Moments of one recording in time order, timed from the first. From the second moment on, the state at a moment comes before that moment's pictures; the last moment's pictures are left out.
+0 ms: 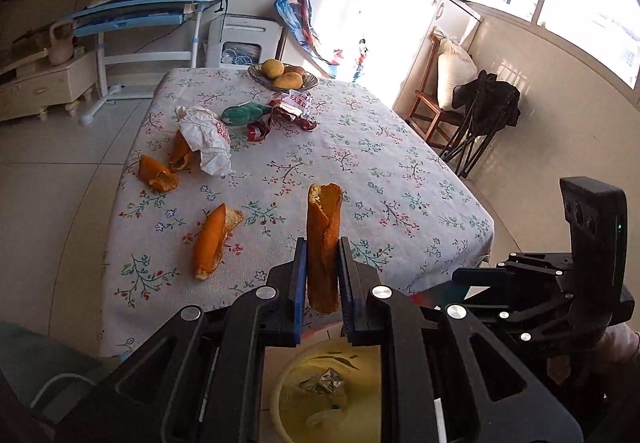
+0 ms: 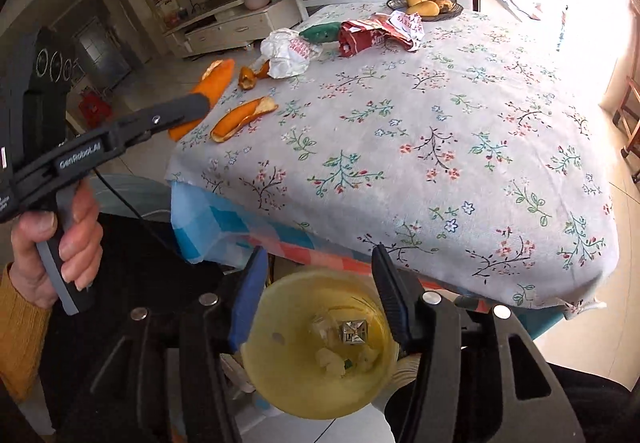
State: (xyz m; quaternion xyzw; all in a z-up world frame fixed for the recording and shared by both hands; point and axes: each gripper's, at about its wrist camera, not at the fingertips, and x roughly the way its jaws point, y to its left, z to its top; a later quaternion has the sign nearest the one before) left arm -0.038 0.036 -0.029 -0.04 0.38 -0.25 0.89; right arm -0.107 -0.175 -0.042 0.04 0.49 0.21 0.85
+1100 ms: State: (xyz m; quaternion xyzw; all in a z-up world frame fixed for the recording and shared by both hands) left arm -0.094 -0.029 -0.091 0.15 0.47 -0.25 0.83; right arm 0.092 -0.224 -0.075 0.00 0.45 0.03 0.89
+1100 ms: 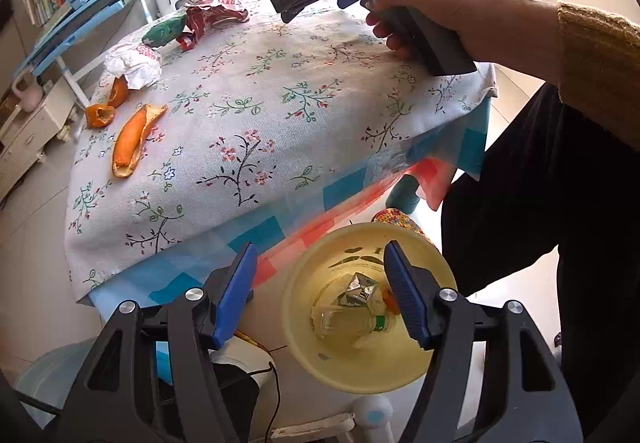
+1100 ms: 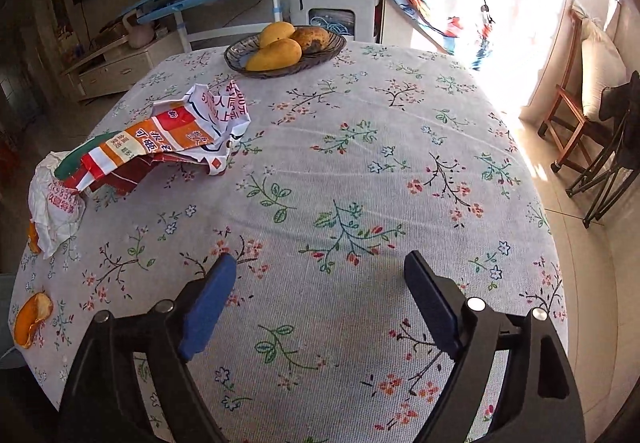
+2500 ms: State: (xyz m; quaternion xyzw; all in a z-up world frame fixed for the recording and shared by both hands) left arm -0.104 -0.004 -0.044 0.06 0.44 -0.22 0.87; right arm 0.114 -0.212 -0.079 0.00 0.48 0.00 0.88
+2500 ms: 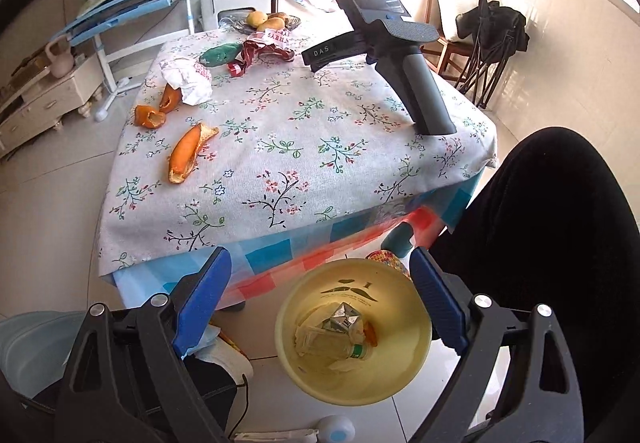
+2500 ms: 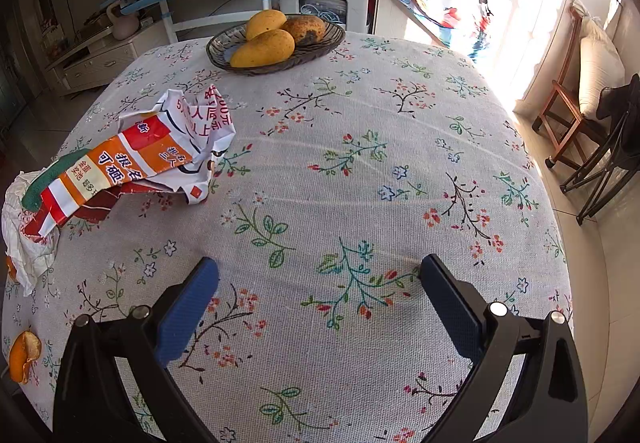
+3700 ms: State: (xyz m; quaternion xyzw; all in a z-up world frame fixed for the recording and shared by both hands) left arm -0.099 0.009 -0.061 0.07 0.45 -0.16 0.88; right arm 0.114 -0.212 -0.079 0.00 0.48 0.00 0.88
